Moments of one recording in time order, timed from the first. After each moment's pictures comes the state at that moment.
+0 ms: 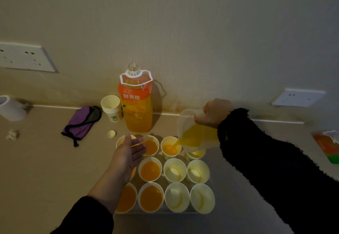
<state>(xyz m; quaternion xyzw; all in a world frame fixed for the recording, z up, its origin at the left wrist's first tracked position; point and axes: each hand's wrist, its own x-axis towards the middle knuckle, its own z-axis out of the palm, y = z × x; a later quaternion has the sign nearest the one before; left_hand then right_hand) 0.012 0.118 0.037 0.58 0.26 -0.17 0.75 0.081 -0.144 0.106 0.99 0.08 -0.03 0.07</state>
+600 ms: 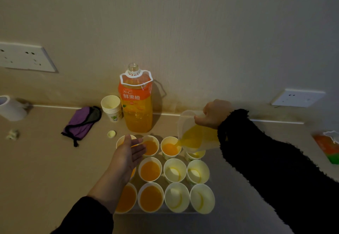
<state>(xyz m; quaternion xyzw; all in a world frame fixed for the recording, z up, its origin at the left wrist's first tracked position) 0.010 0.118 0.039 0.58 0.25 -0.17 0.76 0.080 -0.144 0.105 0.99 0.08 -0.04 0.07</state>
